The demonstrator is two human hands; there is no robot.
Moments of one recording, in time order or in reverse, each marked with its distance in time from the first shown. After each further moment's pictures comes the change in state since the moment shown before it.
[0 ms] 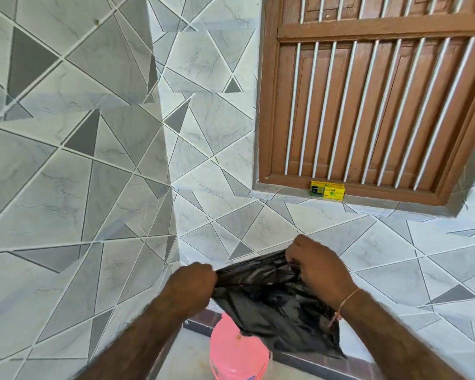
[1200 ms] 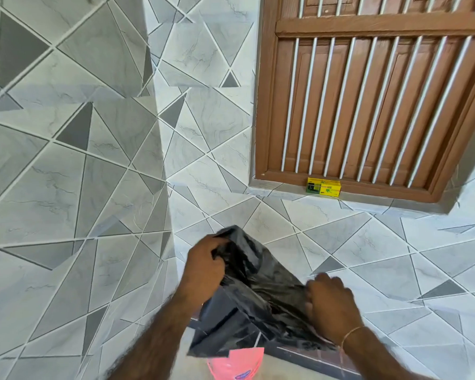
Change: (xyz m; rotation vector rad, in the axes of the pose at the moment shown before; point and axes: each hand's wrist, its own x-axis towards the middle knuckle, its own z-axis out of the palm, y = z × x) left_hand 0.016 0.024 -0.008 -1.082 0.416 -0.203; right_hand -0.050 0.015 0.060 -0.254 -0.174 0.356
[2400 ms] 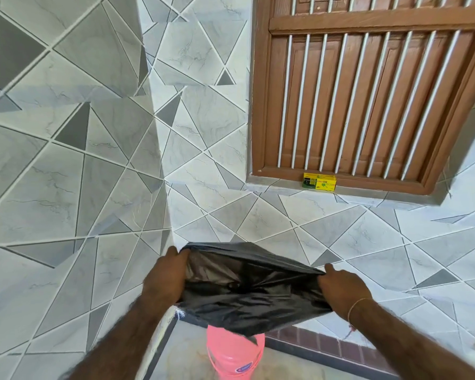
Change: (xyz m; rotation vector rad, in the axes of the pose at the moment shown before) left_hand 0.005 -0.076 -0.037 0.854 -0.206 -0.025; right_hand 0.012 0.037 -0.002 -0.308 -0.152 -0.043
